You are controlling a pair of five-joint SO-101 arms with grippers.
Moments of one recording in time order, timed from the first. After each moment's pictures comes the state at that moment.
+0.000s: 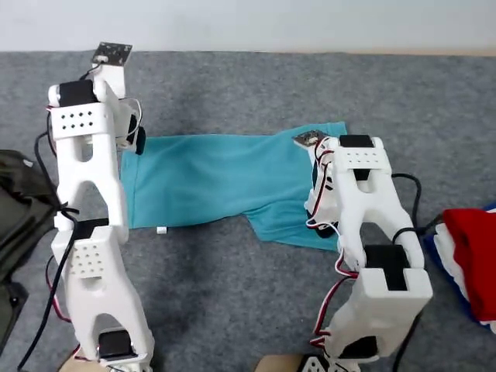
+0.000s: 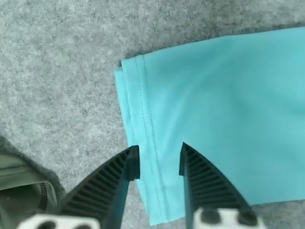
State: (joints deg) left arm -12.0 39.5 -46.8 99.1 -6.3; right arm -3.8 15.3 7.9 84.9 24.2
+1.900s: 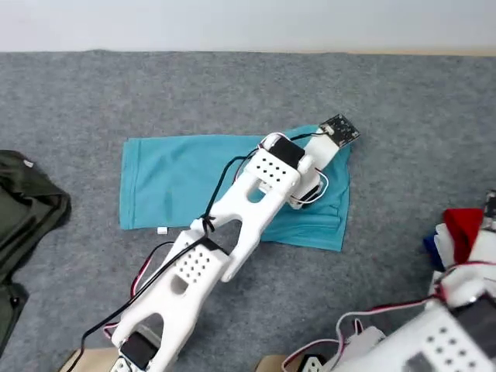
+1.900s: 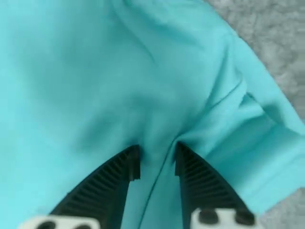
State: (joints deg) left arm 33.6 63.5 -60.6 87.4 -6.3; right arm 51.3 -60.7 33.0 97.6 33.5
